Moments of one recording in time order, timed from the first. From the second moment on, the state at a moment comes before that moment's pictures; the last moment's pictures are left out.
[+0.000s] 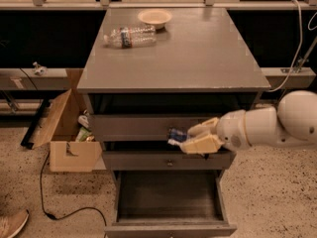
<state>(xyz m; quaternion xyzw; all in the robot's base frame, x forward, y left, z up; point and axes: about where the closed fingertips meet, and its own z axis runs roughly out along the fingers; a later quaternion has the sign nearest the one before) 0.501 -0.097 0.760 -0.43 0.77 0.30 0.36</state>
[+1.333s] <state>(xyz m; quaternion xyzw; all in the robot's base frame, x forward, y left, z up) 0.478 -0.087 0.641 -0.43 0.78 0.34 0.29</state>
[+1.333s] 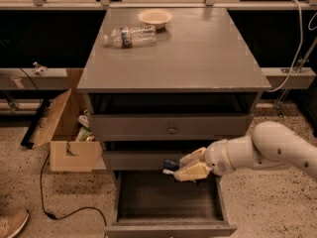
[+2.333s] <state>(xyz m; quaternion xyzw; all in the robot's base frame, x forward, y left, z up) 0.462 -0.073 0.443 -0.38 0.80 0.41 0.20</state>
